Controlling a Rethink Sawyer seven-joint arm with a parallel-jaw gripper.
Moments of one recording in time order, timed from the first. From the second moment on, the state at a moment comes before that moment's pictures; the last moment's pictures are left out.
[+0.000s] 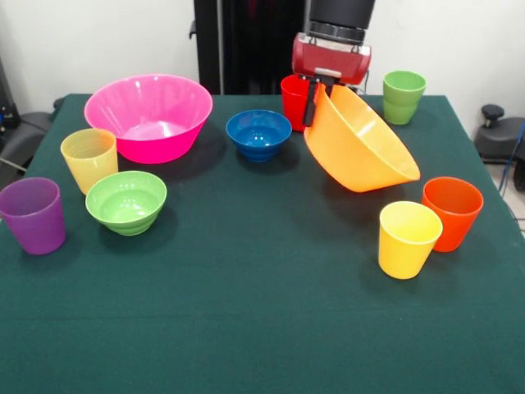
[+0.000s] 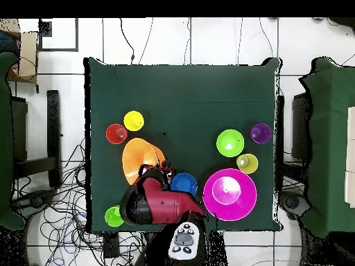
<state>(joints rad) 0.03 -0.67 -0.20 2.03 -0.09 -0.14 1.91</state>
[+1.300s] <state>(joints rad) -0.10 -0.67 -0.21 1.98 -0.17 -0.15 1.91</state>
